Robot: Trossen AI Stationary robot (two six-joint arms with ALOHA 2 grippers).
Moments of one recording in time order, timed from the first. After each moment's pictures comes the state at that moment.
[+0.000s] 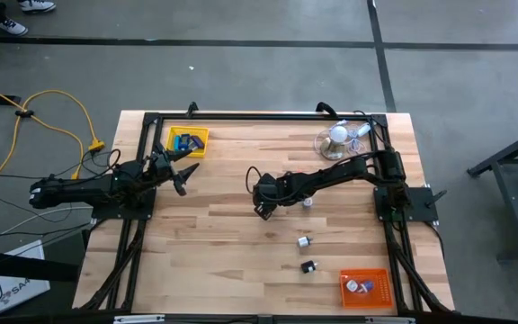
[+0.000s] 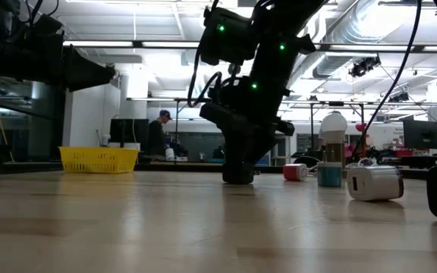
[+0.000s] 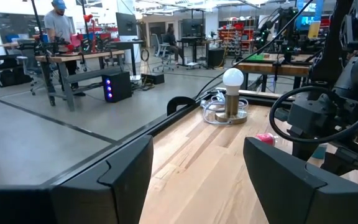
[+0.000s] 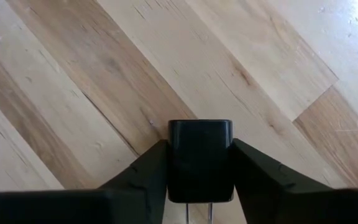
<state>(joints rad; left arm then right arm) 0.09 0.09 0.02 0.14 -0.44 0.03 0.05 2.03 1.36 -0.56 0.30 0.74</state>
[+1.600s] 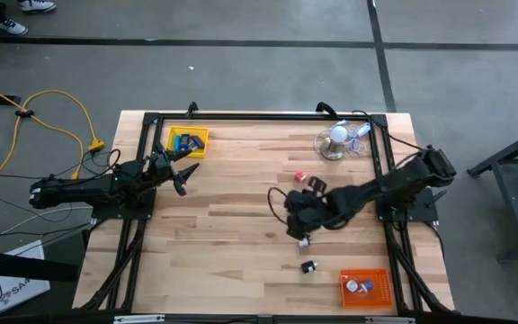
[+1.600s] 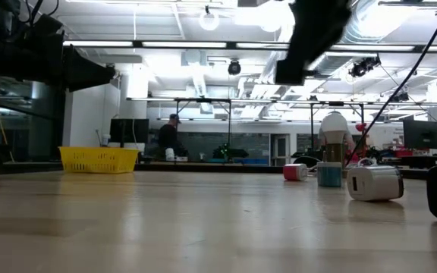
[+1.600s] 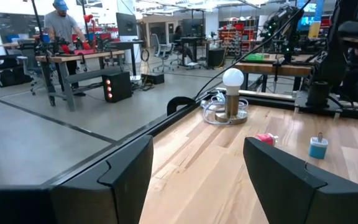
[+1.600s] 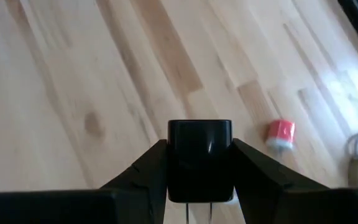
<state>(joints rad) 0.09 0.09 0.02 0.14 -0.44 0.03 0.35 1.65 1.36 -0.93 0.50 0.69</state>
